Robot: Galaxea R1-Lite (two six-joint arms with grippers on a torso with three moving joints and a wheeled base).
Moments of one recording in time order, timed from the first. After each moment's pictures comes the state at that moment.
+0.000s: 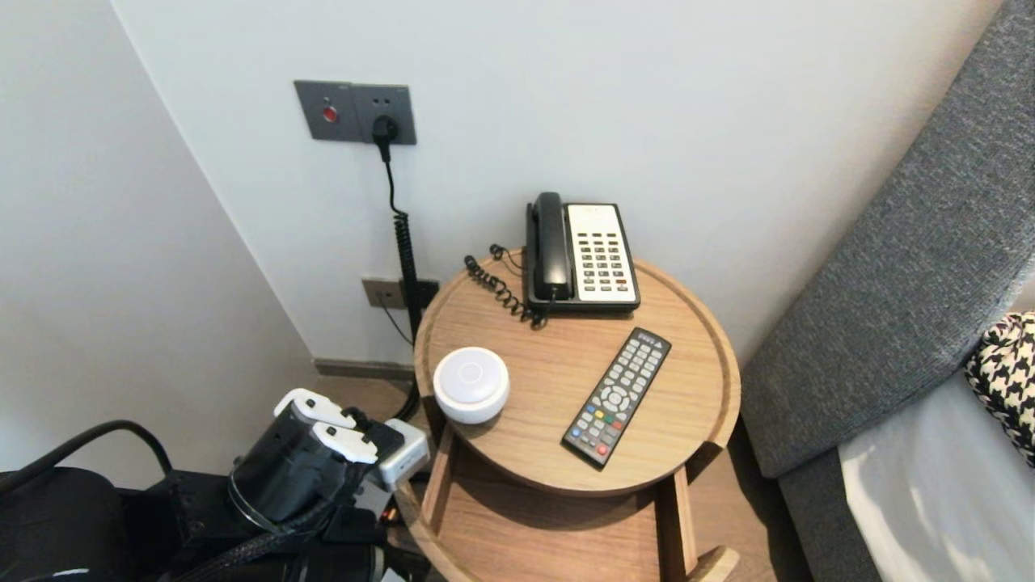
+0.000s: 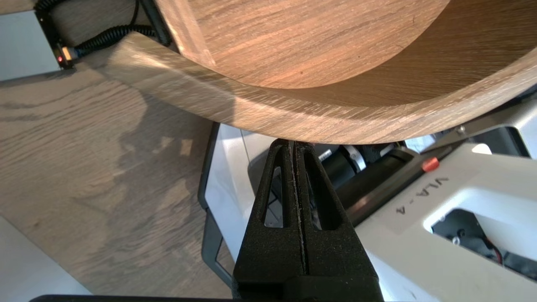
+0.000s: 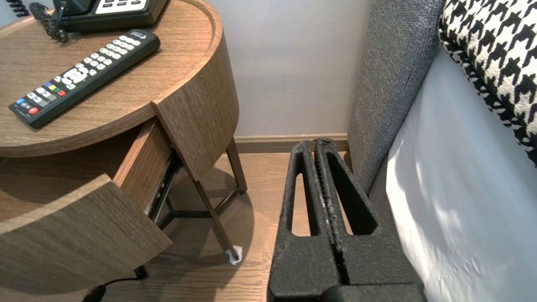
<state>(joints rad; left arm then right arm) -0.85 1.57 -0.63 -0.05 -0.05 -0.25 0.00 0.00 0.00 -0.05 -0.02 0.01</state>
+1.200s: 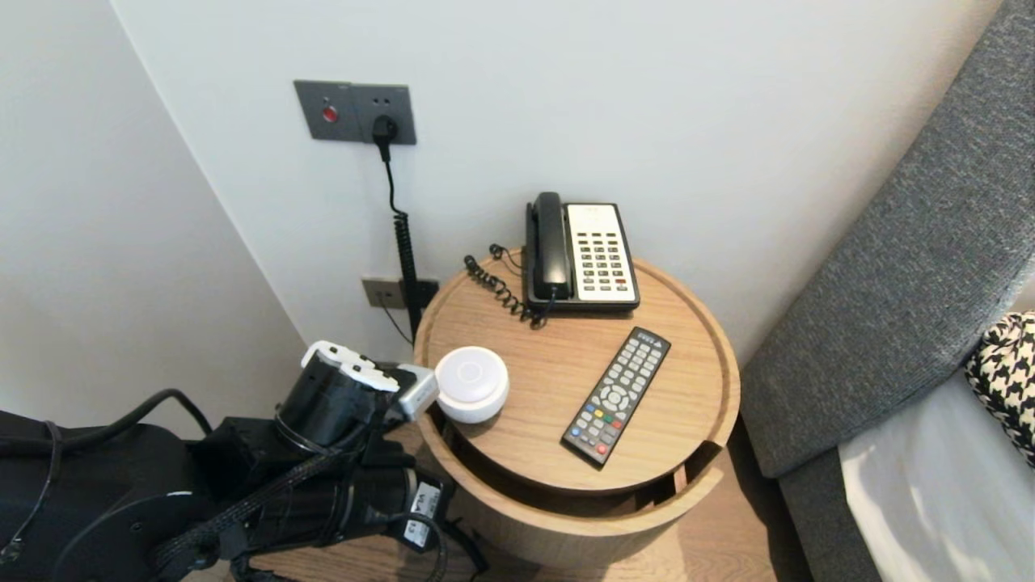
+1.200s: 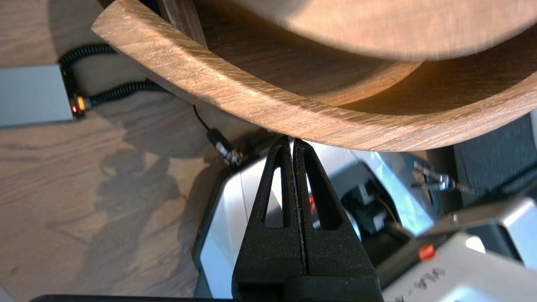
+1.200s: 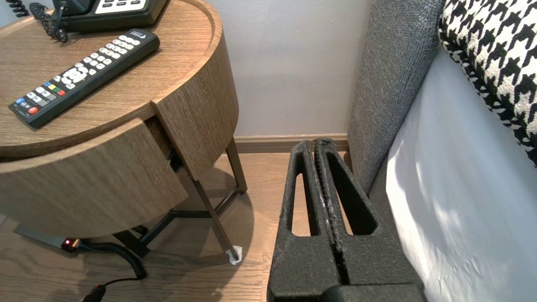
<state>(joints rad) -0.75 1.69 -0.70 -0.23 -0.05 -0.27 0.00 0.00 0.00 -0.05 -0.02 0.01</state>
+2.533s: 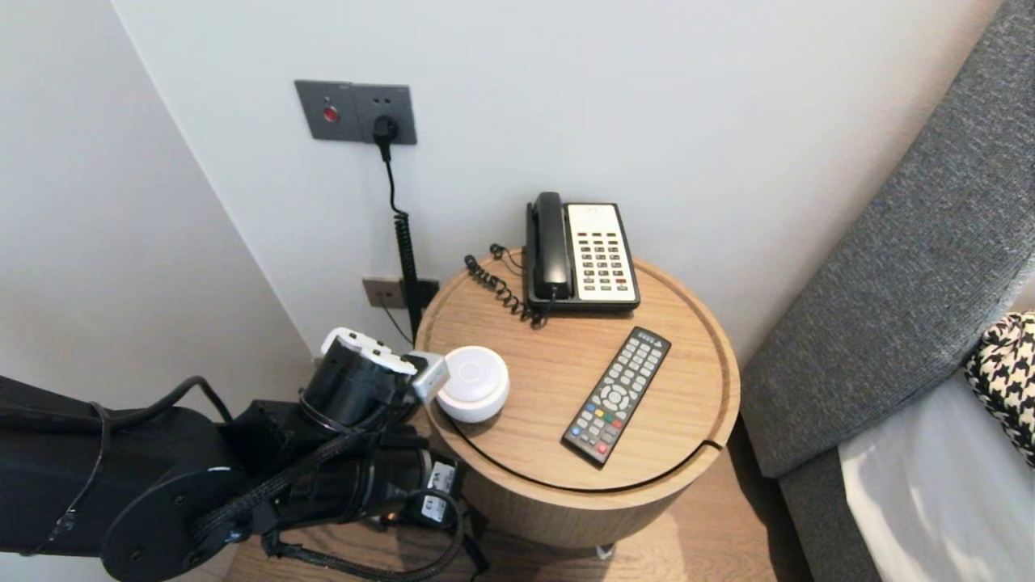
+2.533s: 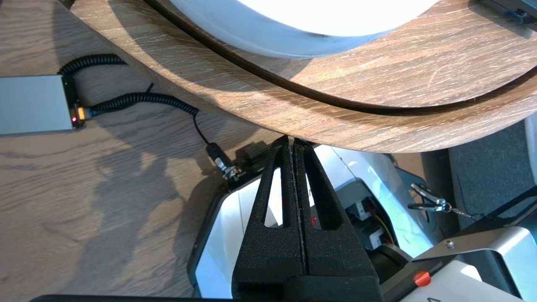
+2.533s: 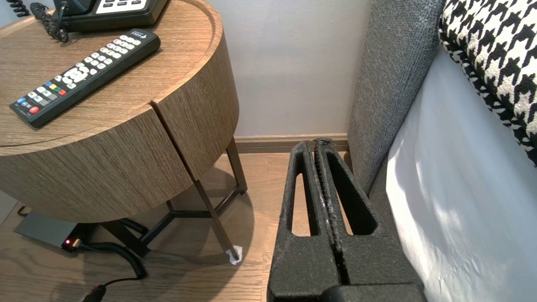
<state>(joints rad) -0.75 1.74 -0.76 -0.25 -0.05 -0.30 0.00 0.00 0.00 -0.05 -0.02 0.01</state>
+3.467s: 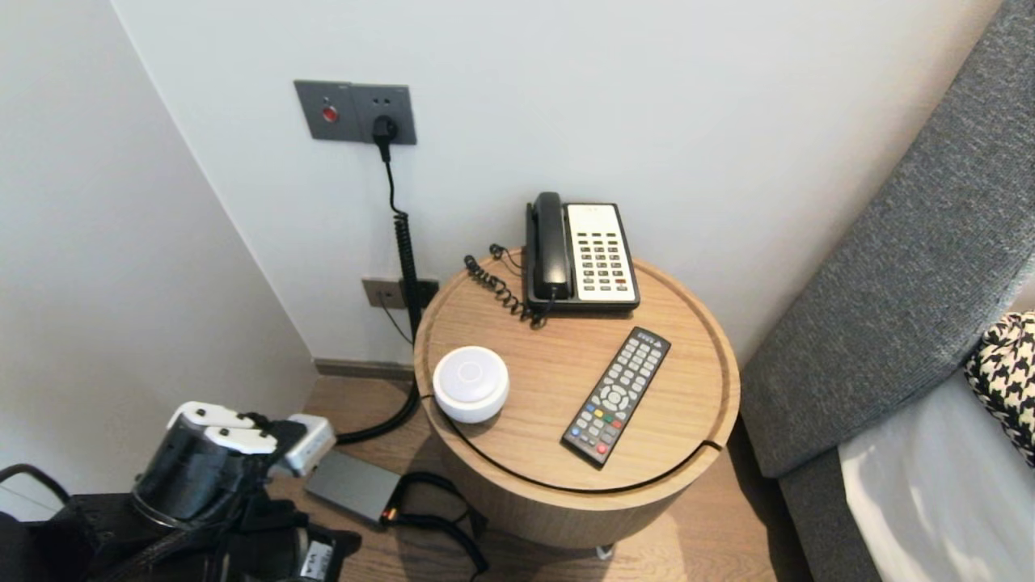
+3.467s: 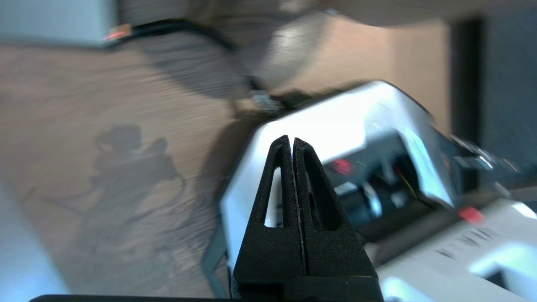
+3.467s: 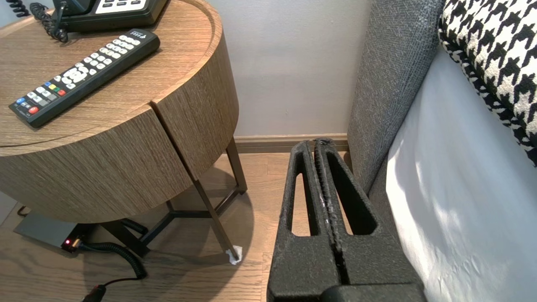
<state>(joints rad) -0.57 1.49 -0.40 -0.26 -0.05 -0.29 0.00 0.00 0.00 -0.05 -0.02 0.01</state>
